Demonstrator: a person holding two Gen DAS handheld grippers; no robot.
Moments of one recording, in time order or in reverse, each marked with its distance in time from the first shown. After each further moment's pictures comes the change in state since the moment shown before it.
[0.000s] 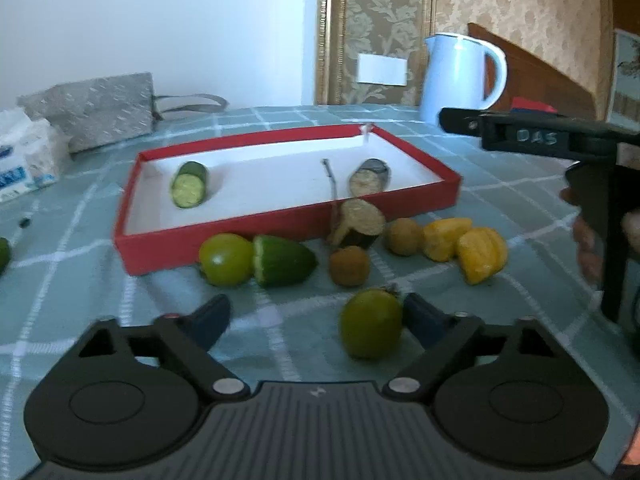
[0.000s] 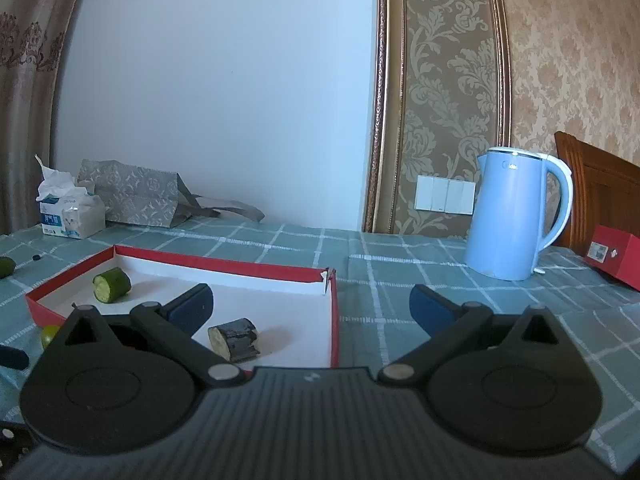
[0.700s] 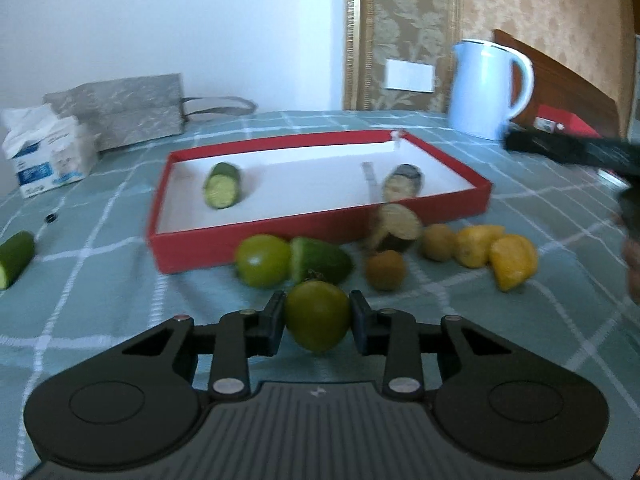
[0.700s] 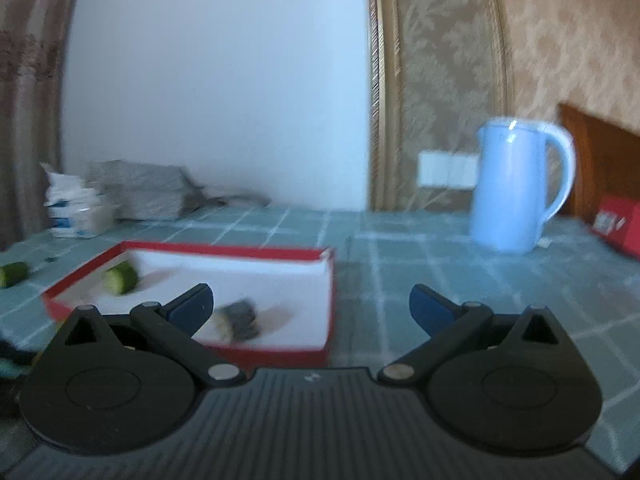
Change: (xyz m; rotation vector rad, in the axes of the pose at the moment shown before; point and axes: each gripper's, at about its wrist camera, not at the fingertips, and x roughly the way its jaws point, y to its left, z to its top) left arm -0.001 0.013 -0.002 -0.036 -0.022 0.119; right arm -0.014 -0.025 -0.005 0.072 0.075 0.086
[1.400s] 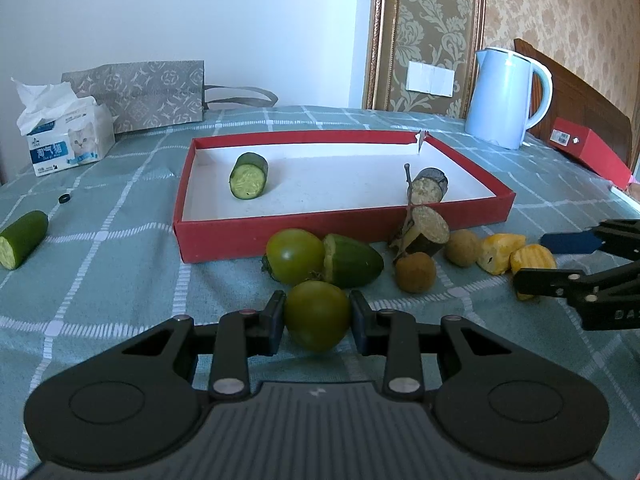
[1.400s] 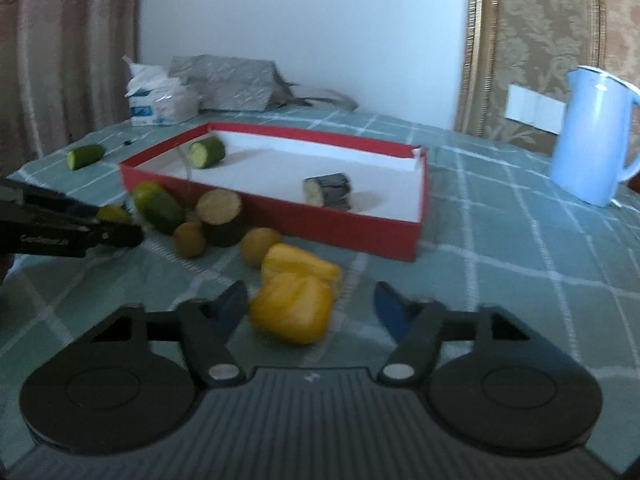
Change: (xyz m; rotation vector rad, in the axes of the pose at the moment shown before) left arm 0.000 0.013 0.000 -0.046 0.010 0.007; right arm 0.001 0.032 -0.040 -0.154 0.257 0.201
